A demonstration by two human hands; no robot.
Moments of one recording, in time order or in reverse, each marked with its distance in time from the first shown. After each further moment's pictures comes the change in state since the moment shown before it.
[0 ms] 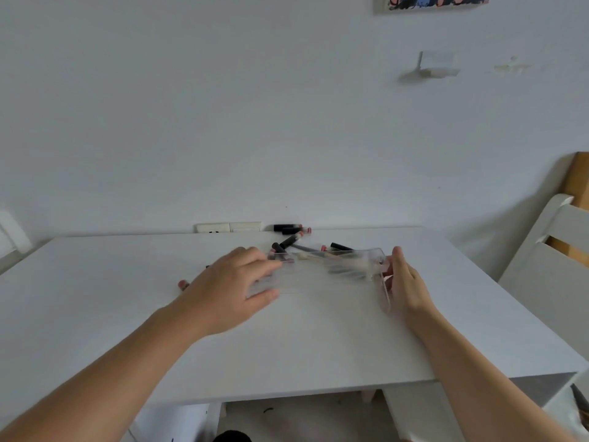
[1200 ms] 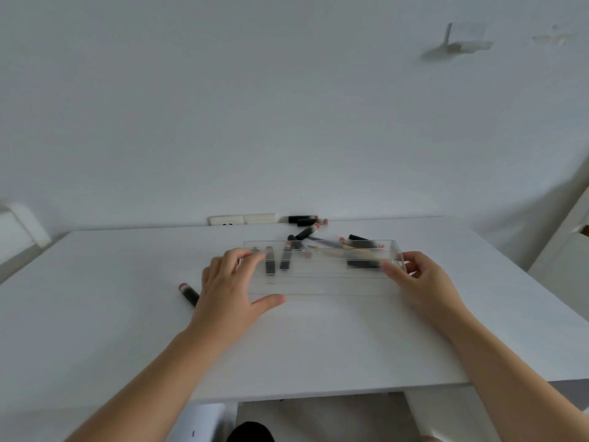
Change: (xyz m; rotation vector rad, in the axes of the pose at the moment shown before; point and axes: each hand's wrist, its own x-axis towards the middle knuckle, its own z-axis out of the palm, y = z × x) left_hand -0.025 -0.026 0.045 0.086 0.203 -0.336; right_hand 0.008 0.020 -0.002 -0.290 -0.012 -0.138
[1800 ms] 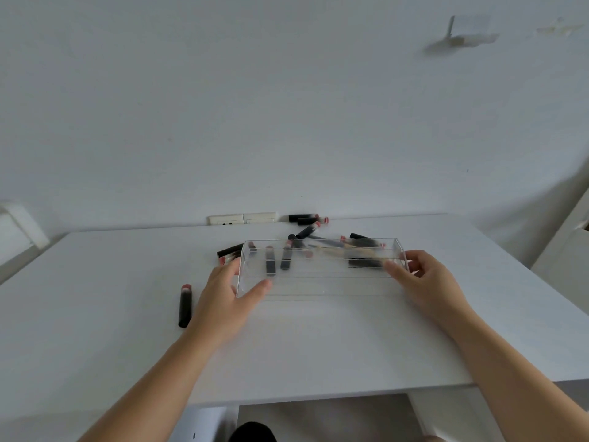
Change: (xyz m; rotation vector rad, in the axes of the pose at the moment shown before) left_hand -0.002 -0.004 0.001 -0.291 -0.103 -0.444; right_hand -0.003 -0.006 0.000 0.003 -0.013 -0.004
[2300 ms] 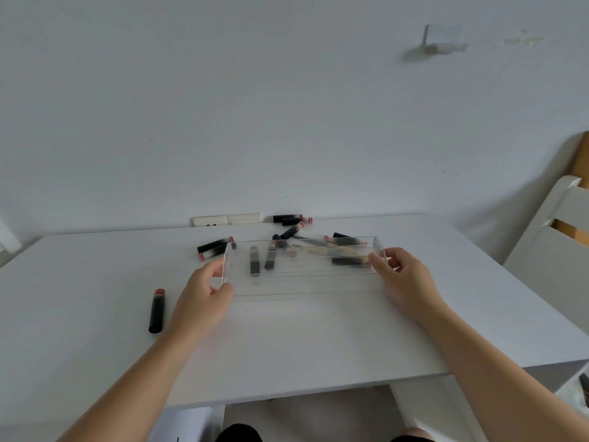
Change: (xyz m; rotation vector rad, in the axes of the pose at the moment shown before) left_hand 0.011 -0.008 0.002 -0.210 -0.015 -0.083; right_hand -0.003 -0.009 0.001 -0.010 0.020 0.018
